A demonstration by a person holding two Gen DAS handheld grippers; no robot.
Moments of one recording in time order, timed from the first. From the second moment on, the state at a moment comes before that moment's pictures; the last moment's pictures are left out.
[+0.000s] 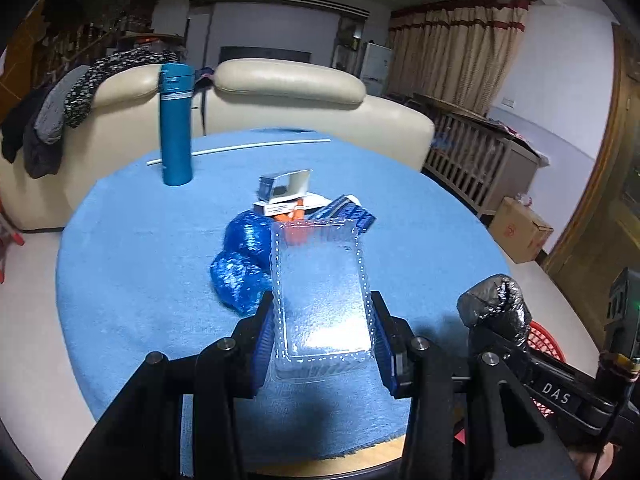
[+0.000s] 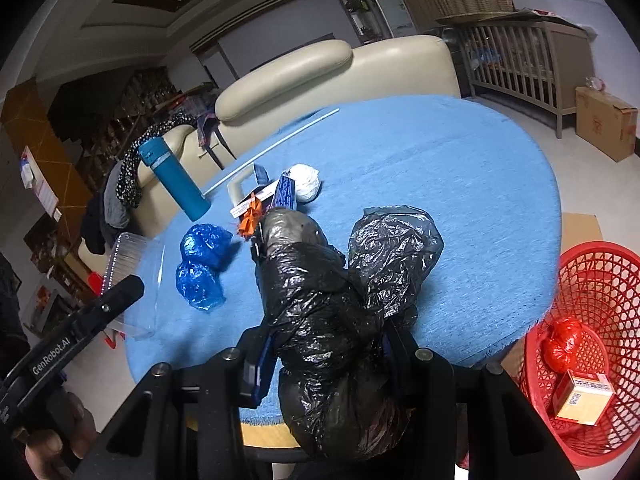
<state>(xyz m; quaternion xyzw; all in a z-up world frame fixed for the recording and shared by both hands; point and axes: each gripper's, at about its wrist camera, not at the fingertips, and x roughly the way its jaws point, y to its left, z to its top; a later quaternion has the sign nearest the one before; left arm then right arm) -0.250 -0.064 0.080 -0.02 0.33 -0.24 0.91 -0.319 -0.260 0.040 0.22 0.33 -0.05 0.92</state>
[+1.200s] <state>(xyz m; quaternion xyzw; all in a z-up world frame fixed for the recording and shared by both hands) -0.325 -0.275 0.085 0.13 0.34 -0.52 0.77 -0.460 -0.441 0.002 0.32 0.29 -0.28 0.86</state>
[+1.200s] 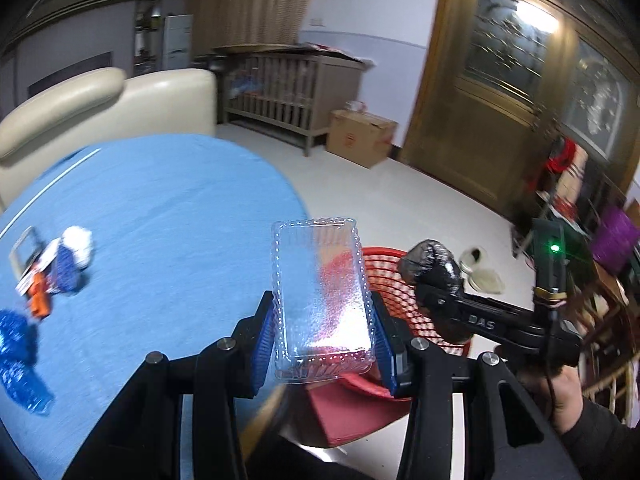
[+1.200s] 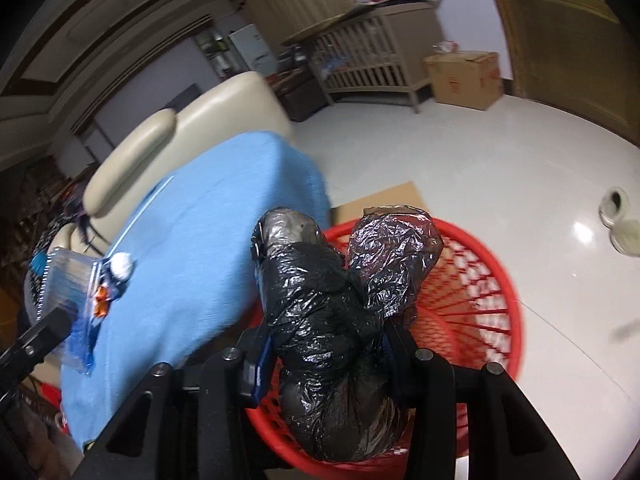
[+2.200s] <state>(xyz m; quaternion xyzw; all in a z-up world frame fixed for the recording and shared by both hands) -0.351 -0.354 0.064 0.19 0.37 -0.55 0.72 -0.500 -0.483 -0.006 0.38 0.25 -0.35 0.82</state>
